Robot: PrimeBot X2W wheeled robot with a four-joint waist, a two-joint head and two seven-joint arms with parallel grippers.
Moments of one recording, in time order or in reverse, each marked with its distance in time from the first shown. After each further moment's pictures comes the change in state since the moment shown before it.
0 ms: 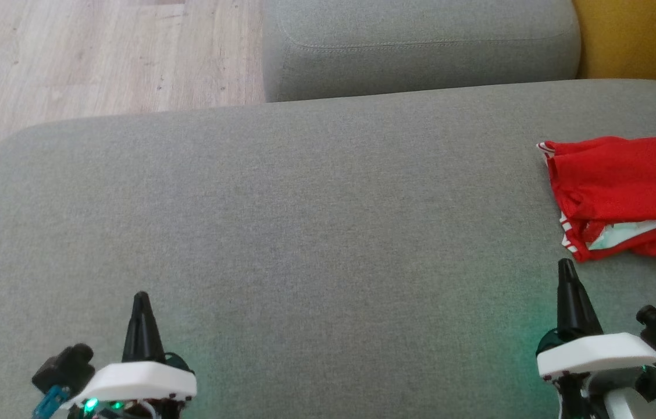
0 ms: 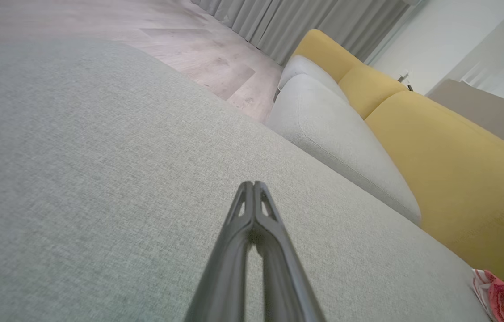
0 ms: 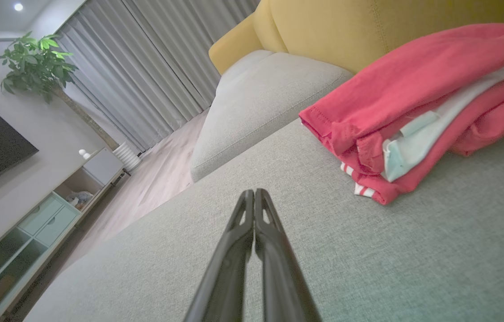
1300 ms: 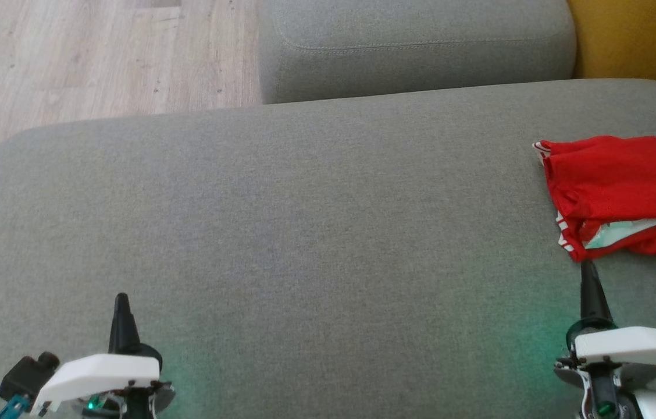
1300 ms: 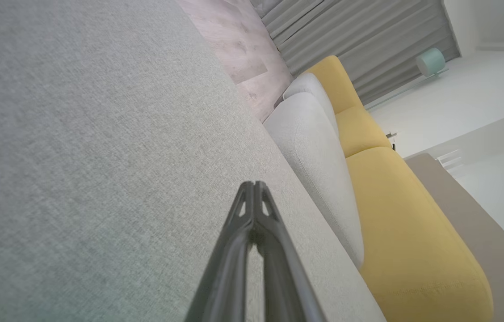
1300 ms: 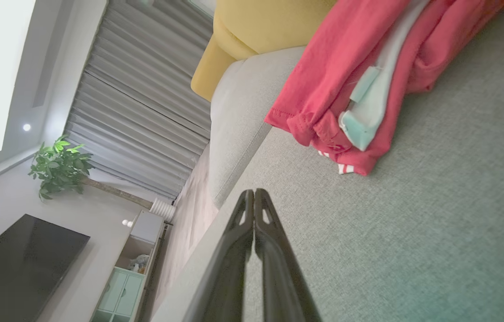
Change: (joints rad) left arm -0.014 0.000 0.075 -0.017 -0.375 -0.052 0.106; right arm -0.007 -0.001 -0.052 -0.016 0.428 0.000 0.105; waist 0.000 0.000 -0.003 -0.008
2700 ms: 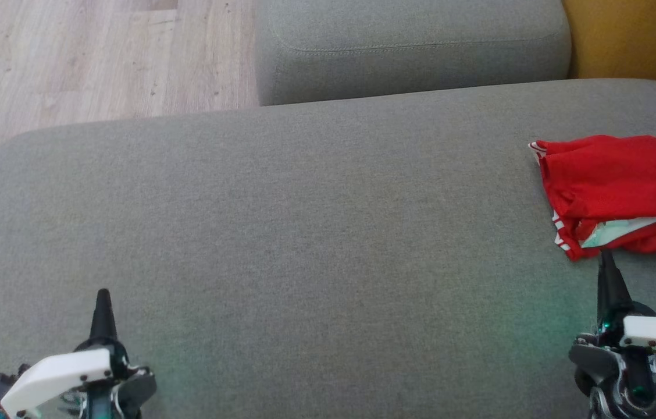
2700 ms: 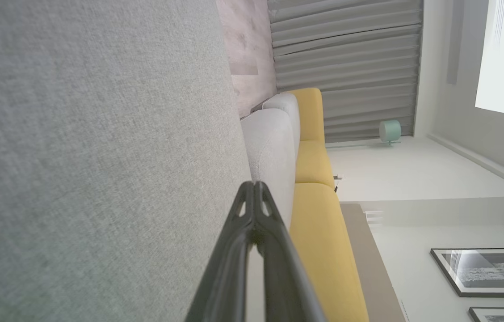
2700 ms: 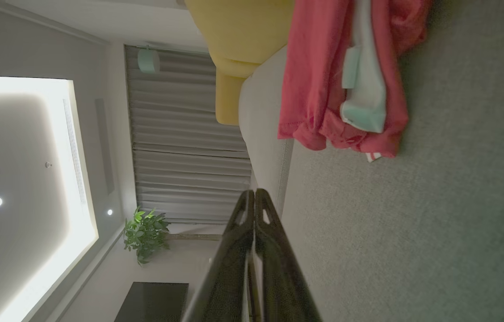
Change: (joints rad) left arm -0.015 0.000 0.086 -0.026 -0.424 -0.053 0.123; right arm -0.036 0.000 -0.062 -0.022 0.478 0.000 0.123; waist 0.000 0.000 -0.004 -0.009
